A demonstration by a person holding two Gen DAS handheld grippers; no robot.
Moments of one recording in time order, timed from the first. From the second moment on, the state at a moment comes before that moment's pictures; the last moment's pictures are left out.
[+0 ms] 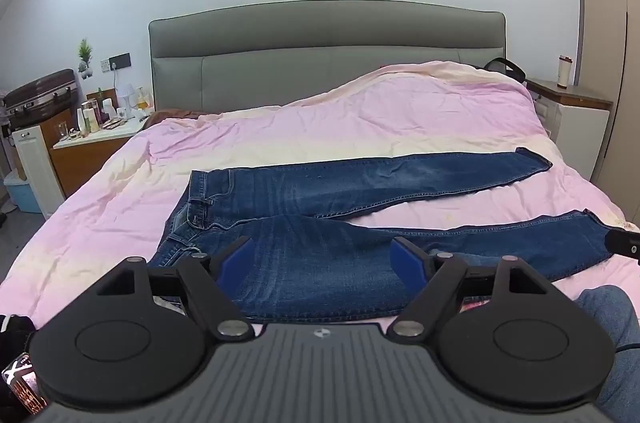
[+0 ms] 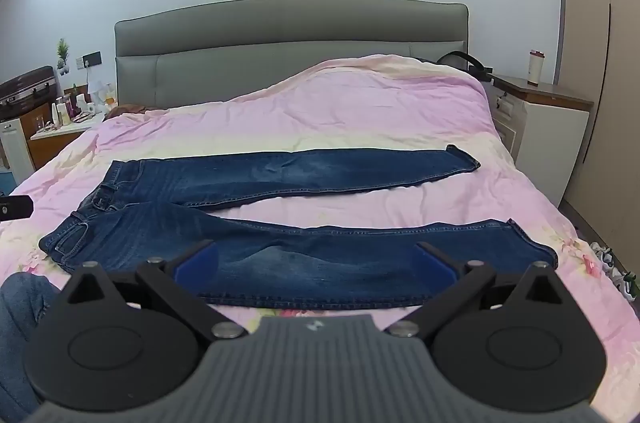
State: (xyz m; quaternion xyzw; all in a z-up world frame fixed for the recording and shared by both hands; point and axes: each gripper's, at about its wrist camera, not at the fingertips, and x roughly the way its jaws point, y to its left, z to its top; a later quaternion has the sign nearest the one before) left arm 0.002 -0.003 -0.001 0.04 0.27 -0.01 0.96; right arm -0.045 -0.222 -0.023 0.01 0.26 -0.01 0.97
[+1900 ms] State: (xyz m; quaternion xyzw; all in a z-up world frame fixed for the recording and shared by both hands) left arm 0.003 0.006 -0.002 0.01 0.28 -0.02 0.96; right arm -0.053 -0.214 -0.019 -0.01 0.26 -0.02 0.97
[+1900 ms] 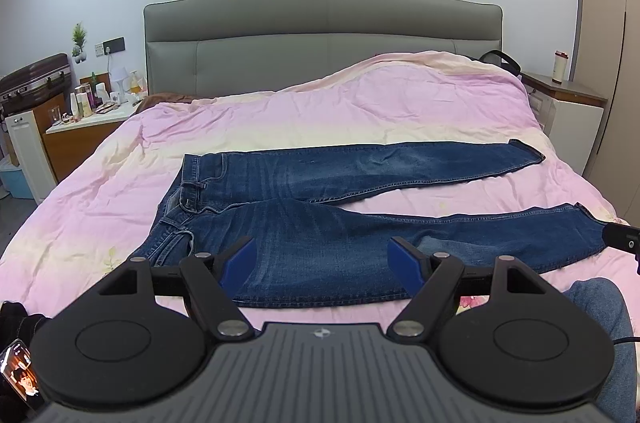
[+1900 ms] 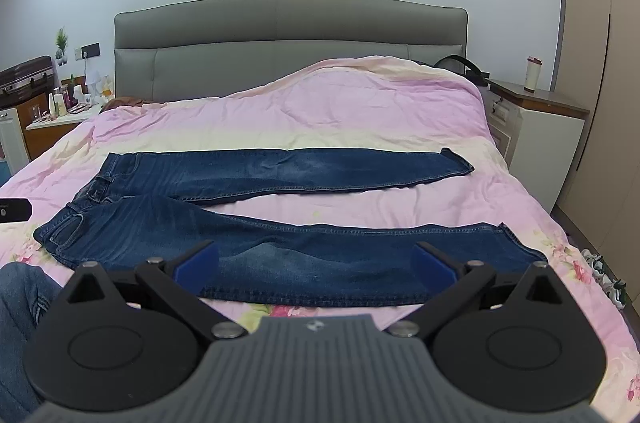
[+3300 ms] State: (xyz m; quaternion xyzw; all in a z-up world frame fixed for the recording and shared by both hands) left arm 0.002 0.013 -0.002 0.00 0.29 -0.03 0.96; right arm -0.054 -0.217 -0.016 -0.01 0.26 -0.02 0.97
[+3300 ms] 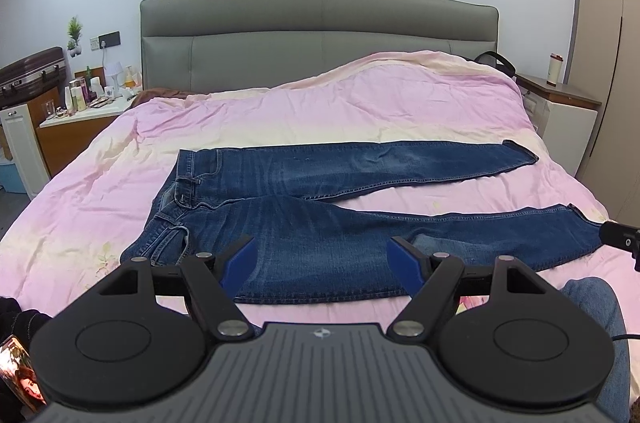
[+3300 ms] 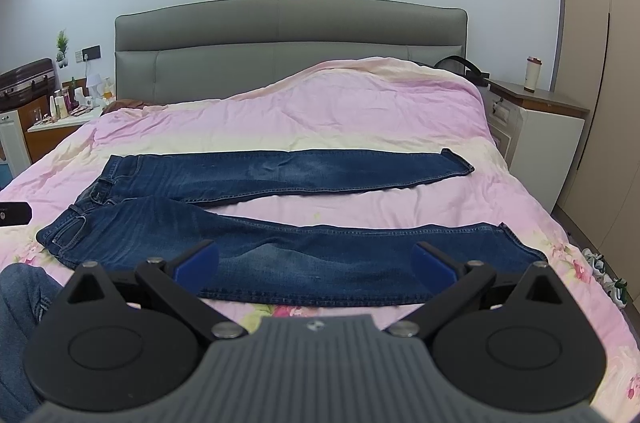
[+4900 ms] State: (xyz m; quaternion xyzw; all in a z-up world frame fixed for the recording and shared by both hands) left arm 0.199 0.149 -0.258 0.50 0.50 -0.14 0.69; right arm 0.158 -0.456 -0.217 -0.28 0.53 0.02 0.80
